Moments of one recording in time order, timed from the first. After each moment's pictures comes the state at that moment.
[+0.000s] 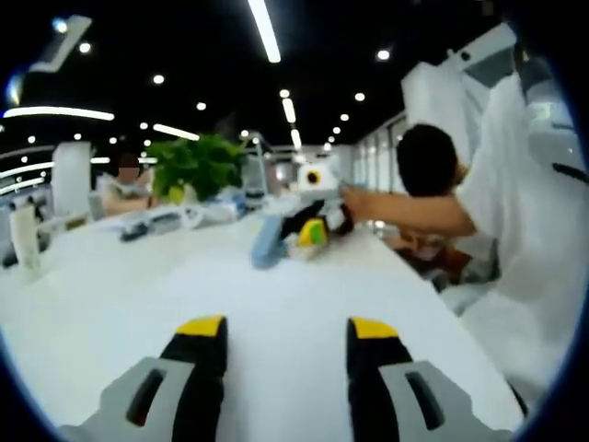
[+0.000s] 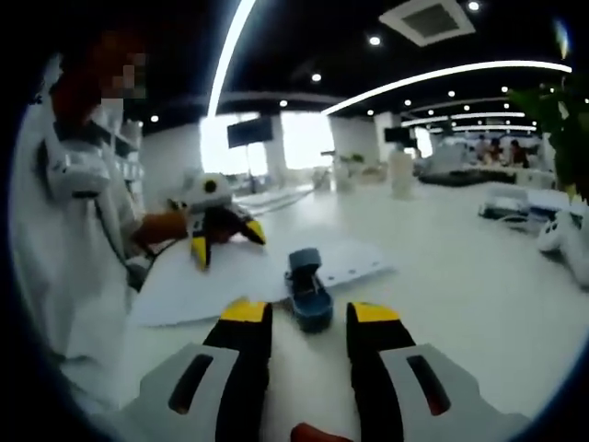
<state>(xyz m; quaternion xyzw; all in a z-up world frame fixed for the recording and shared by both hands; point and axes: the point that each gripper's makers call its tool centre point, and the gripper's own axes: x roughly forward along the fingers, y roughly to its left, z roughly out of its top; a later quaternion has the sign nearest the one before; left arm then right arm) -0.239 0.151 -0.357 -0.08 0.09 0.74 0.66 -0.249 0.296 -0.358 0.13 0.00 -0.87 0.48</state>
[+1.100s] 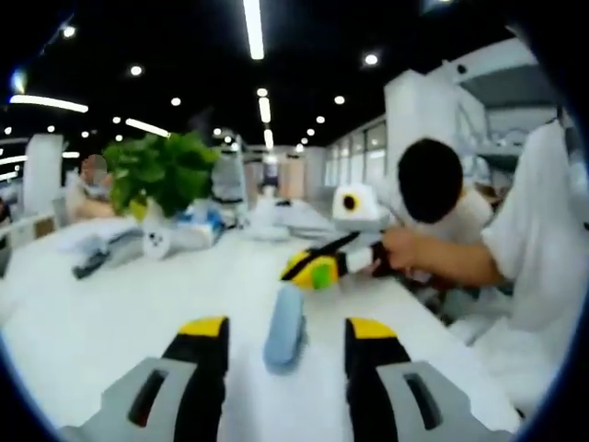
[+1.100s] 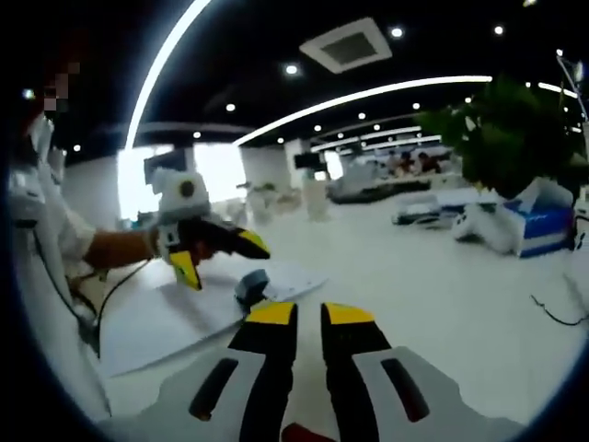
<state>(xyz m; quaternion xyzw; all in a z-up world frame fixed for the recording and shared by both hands) -0.272 0.267 -0.329 -0.09 0.08 0.68 0.72 -0.263 0.335 -0.340 0.09 -0.06 -0.95 0.28</state>
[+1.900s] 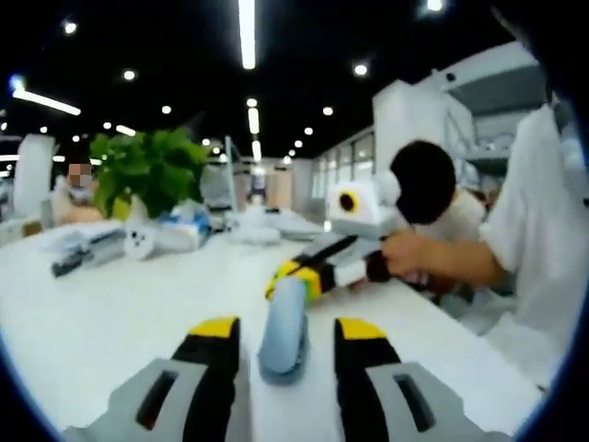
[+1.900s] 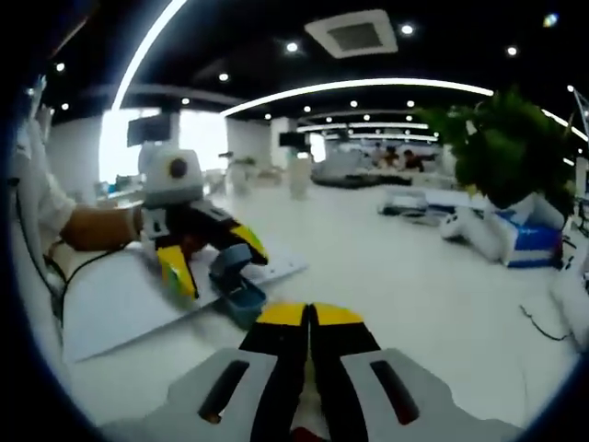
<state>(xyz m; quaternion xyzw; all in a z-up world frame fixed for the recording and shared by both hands) -0.268 0.286 -0.349 -0.07 0.07 0.66 0.74 -0.276 0.335 -0.360 0.12 0.02 -0.96 0.23</state>
